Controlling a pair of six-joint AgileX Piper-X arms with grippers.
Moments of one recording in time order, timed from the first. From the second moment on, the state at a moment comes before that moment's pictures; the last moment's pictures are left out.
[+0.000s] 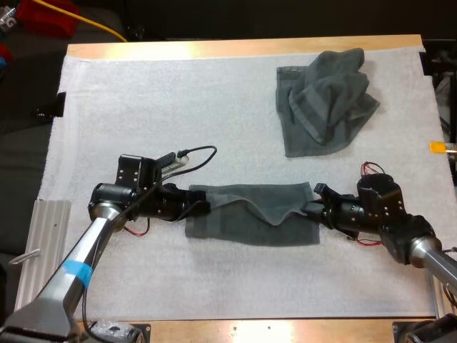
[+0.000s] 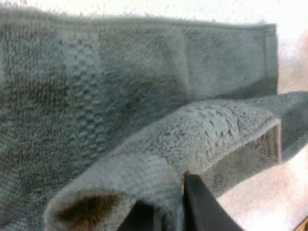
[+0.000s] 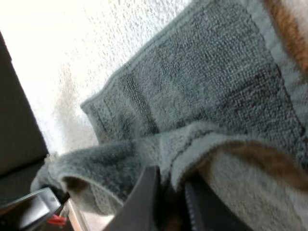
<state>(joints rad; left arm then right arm) -0.14 1.37 -0.71 0.65 0.72 -2.13 0.40 1.26 -0.46 0.08 -0.52 -0.69</state>
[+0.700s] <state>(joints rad) -0.14 1.39 -0.71 0.63 0.74 -2.03 0.40 1.26 -0.46 -0.32 -0.58 -0.63</state>
